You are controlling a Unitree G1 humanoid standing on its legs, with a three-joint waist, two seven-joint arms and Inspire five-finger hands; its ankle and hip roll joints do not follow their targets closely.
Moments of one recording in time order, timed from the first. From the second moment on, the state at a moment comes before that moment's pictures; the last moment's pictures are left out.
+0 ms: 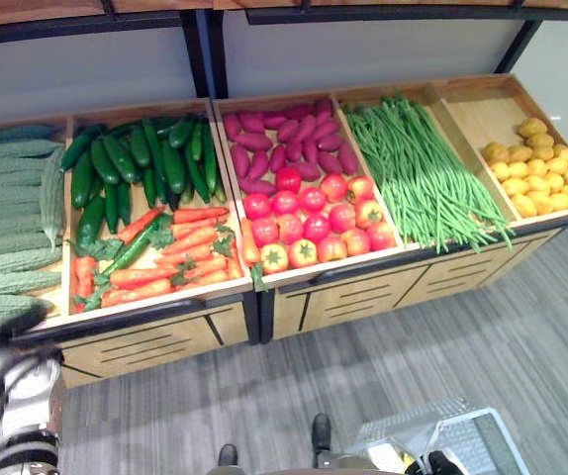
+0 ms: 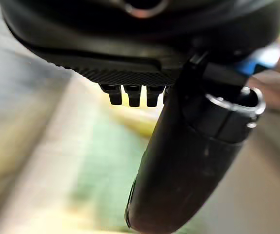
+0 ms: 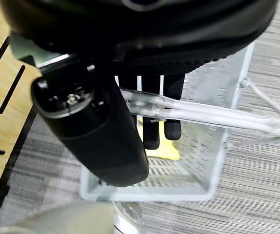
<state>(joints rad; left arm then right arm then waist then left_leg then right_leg) -0.09 0.65 0.27 0.46 -0.11 -0.17 0.74 0.05 -0.31 0.22 1.31 -0.12 -0.11 -0.15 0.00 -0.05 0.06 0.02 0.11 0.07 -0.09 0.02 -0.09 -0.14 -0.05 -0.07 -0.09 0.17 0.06</state>
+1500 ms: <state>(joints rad) -0.37 1.04 -0.33 0.80 0.44 -0.13 0.24 -0.08 -0.40 0.25 1.23 -0.16 -0.13 -0.10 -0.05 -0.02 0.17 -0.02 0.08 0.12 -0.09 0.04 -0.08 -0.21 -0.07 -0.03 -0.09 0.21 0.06</state>
